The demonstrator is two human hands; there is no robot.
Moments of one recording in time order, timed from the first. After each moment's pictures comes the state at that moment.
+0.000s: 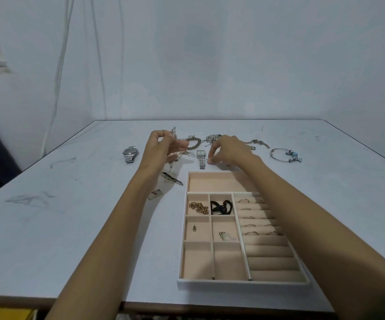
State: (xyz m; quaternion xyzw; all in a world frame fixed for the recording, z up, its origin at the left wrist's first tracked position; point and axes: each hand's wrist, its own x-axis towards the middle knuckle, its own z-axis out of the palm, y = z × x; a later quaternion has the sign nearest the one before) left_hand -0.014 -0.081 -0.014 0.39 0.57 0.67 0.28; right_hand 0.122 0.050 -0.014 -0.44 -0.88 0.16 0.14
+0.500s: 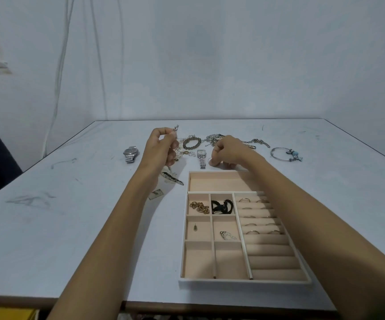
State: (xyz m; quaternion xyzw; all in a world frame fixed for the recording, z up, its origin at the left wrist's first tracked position) left_hand -0.010 -0.088 -0.007 0.39 0.59 0.65 0.28; right_hand 0.128 0.049 -0.011 -0.42 -0.81 0.38 0.16
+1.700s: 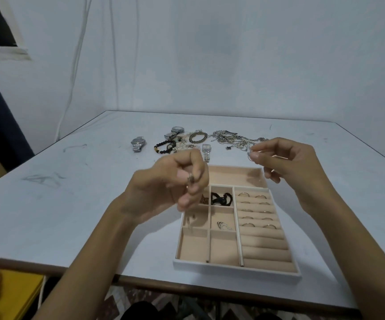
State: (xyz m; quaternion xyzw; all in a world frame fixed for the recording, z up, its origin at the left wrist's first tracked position) left_hand 0.036 -0.173 -0.004 0.56 0.19 0.53 0.61; right_hand 0.240 -0.032 -0.001 -0.29 -0.69 0.50 0.43
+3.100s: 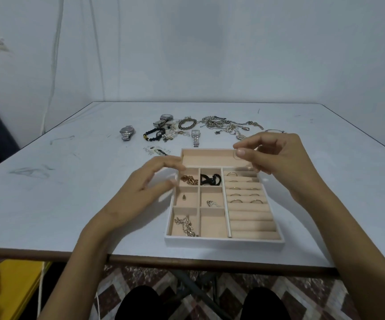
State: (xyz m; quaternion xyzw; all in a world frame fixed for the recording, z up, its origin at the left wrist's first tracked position) left_hand 0.026 -0.198 -0.047 0.61 0.61 0.44 0.24; right_hand 0.255 -0.064 -0.005 -0.25 -0.74 0.48 0.41
